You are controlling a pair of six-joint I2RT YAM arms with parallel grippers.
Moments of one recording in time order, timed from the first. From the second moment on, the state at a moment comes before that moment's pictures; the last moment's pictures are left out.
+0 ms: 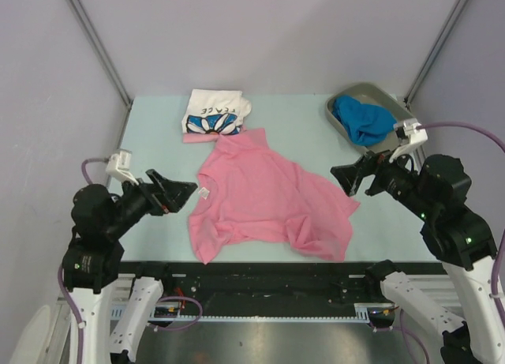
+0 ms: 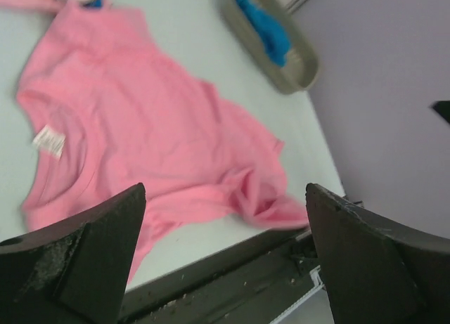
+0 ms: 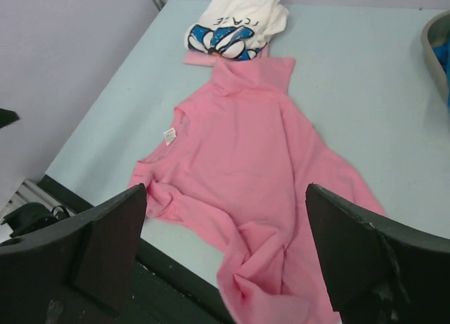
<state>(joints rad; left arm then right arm) -0.06 0.50 1.00 -0.83 0.46 -0.56 0.40 0.70 1.25 -0.76 -0.19 0.30</state>
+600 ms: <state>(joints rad) -0.24 1.11 0.85 -0.46 0.36 -0.70 0.64 1.60 1.45 -0.63 0.03 0.30</state>
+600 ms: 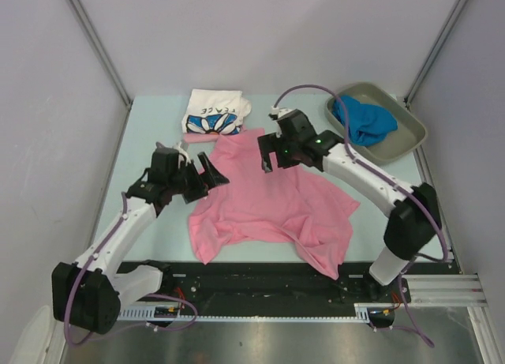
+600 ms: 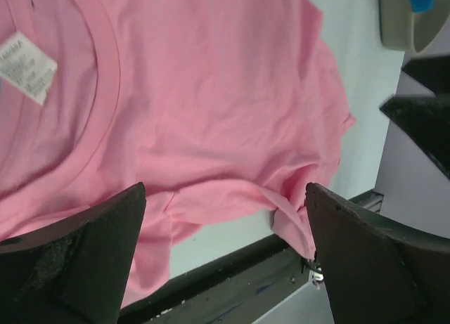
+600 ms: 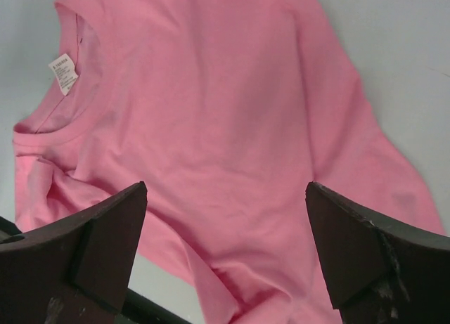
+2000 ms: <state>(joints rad) -0.76 1.08 0.40 -0.15 0.01 -0.92 0.76 2.17 1.62 -0.48 0.14 0.24</state>
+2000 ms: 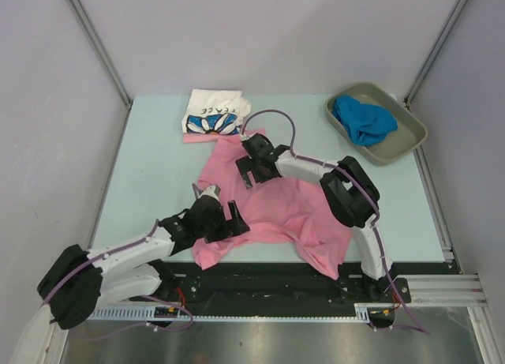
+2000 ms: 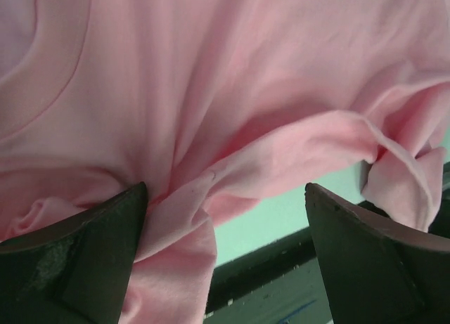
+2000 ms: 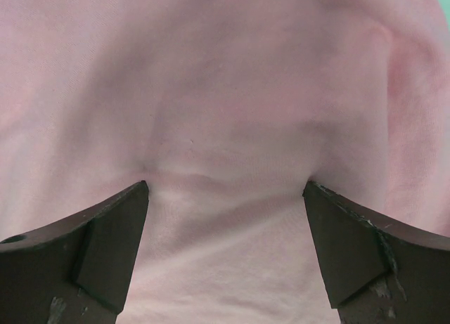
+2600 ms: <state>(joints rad) -0.78 0.68 0.72 -0.72 -0.16 -0.92 1.13 2.04 1.40 -0.36 0.24 0.44</state>
